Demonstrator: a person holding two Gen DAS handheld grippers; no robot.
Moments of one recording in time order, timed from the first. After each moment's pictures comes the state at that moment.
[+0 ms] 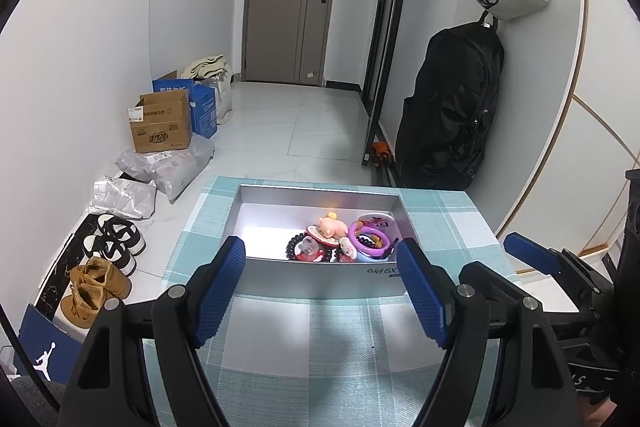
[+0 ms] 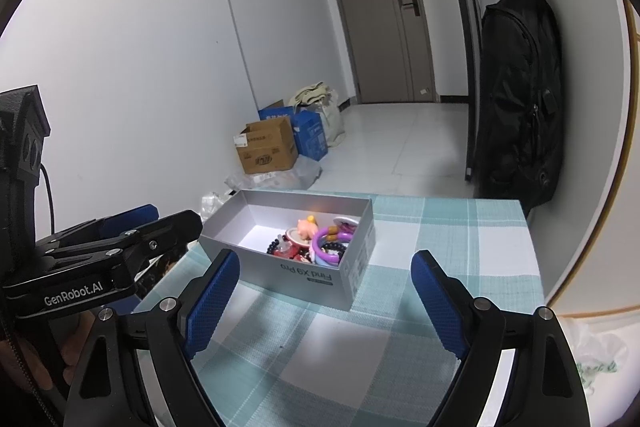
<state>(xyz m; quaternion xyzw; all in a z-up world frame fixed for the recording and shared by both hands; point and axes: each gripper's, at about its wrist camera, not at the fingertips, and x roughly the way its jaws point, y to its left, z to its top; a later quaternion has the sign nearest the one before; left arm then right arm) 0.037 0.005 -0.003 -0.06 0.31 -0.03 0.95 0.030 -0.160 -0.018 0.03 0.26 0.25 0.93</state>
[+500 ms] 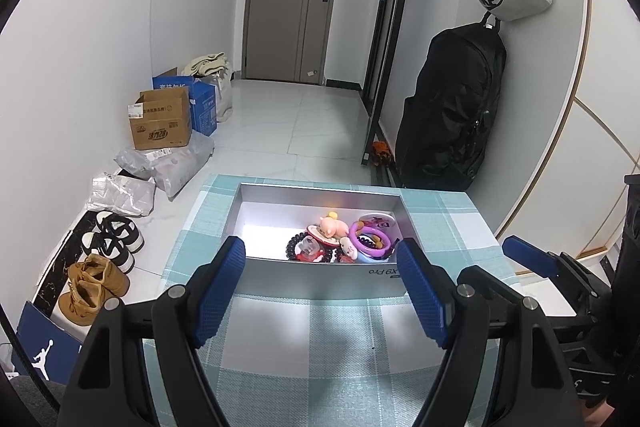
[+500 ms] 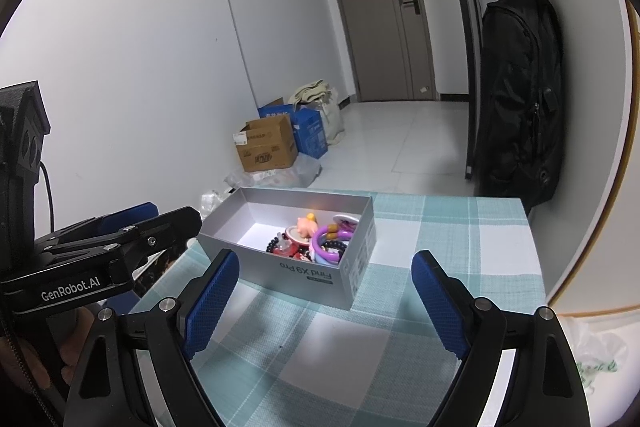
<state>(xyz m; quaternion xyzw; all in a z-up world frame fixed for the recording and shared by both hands) 0.038 0.007 -0.003 -0.06 0.31 -0.03 0.95 0.032 -0.160 -0.019 0.03 0.27 0.24 0.93</state>
